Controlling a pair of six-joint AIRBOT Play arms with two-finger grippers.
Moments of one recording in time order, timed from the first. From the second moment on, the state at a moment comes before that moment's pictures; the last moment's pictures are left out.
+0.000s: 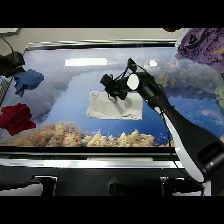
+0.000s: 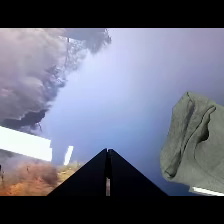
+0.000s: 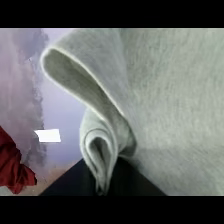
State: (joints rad) left arm 0.06 -1.47 2.02 1.49 -1.57 -1.80; right arm 0.52 -1.65 1.64 -1.18 0.84 2.31
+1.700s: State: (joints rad) left arm 0.06 -1.49 2.01 1.49 -1.58 -1.81; right arm -0.23 -1.61 1.56 -0.86 1.34 1.64
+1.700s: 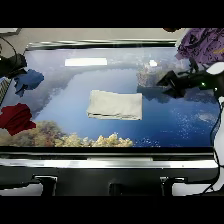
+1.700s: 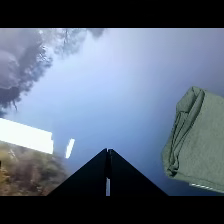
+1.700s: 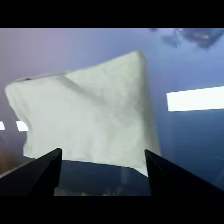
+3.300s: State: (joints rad) left arm 0.06 -1.49 2.01 1.49 -1.55 -1.81; right arm -0.16 -1.82 1.82 -0.84 1.12 1.60
